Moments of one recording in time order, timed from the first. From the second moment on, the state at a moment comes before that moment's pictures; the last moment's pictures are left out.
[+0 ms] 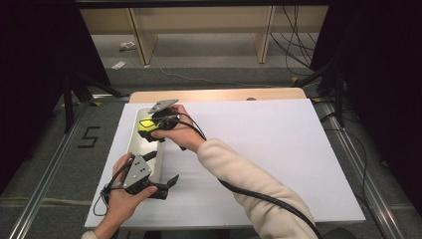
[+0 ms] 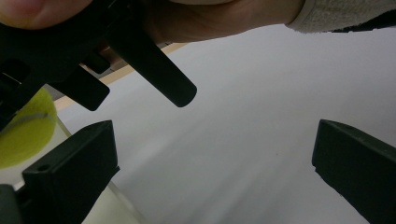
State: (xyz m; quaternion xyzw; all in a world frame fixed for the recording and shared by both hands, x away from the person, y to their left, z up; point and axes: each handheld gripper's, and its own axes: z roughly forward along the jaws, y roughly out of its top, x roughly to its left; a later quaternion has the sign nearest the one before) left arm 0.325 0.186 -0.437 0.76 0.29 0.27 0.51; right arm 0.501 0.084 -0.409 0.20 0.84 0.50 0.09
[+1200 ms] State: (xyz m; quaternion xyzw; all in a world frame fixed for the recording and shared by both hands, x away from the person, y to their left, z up) left arm 0.324 0.187 -0.436 0.76 0.29 0.27 0.51; right arm 0.501 0.097 -0.419 0.19 0.86 0.48 0.07
